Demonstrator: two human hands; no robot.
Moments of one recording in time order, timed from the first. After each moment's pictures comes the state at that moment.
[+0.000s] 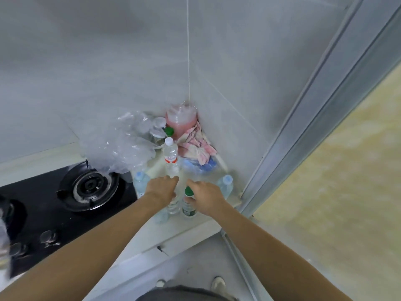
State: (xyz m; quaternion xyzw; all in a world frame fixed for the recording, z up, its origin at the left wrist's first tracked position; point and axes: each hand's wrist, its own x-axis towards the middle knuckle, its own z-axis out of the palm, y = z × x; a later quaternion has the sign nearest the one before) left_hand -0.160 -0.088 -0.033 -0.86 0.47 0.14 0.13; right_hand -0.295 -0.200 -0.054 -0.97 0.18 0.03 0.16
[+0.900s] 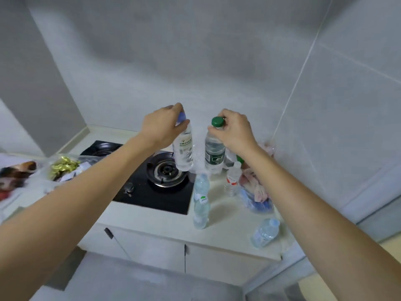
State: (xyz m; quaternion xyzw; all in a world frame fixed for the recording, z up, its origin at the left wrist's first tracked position) left_hand -0.155 0.056 0.210 -0.94 0.24 -0.20 -0.15; right_hand -0.187 -0.165 0.190 -0.91 -0.04 -0.22 0.34
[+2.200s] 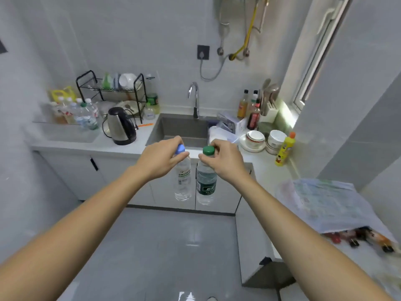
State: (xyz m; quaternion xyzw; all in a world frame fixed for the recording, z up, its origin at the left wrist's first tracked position) left_hand -0.574 0.989 0.146 -0.88 -0.45 -0.17 -0.05; right_hand -0.365 0.930 0.131 -0.69 -0.62 0.13 0.36
